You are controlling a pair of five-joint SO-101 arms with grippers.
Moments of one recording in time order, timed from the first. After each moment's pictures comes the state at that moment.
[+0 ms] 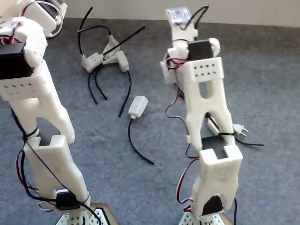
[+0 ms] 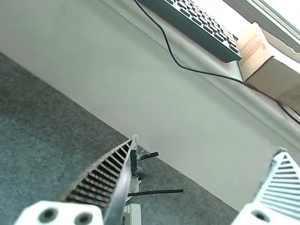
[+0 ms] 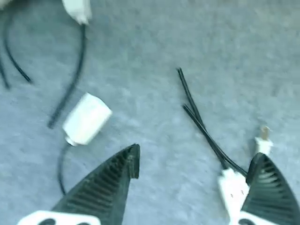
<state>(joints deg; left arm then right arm) -13.7 27.2 -91.8 89.3 32.6 -17.0 22.7 -43.9 98.9 3.1</state>
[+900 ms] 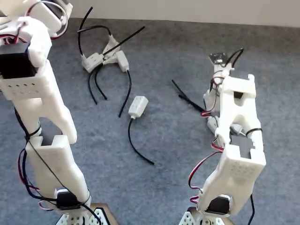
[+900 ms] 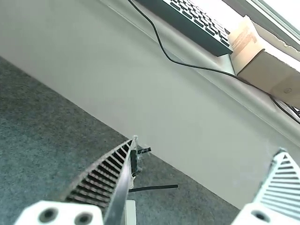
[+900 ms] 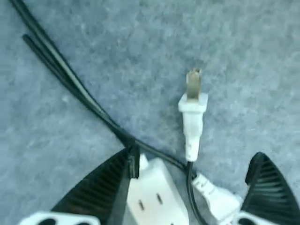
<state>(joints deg) -11.9 27.2 -91.8 89.3 32.6 3.9 22.7 -2.9 66.9 18.5</state>
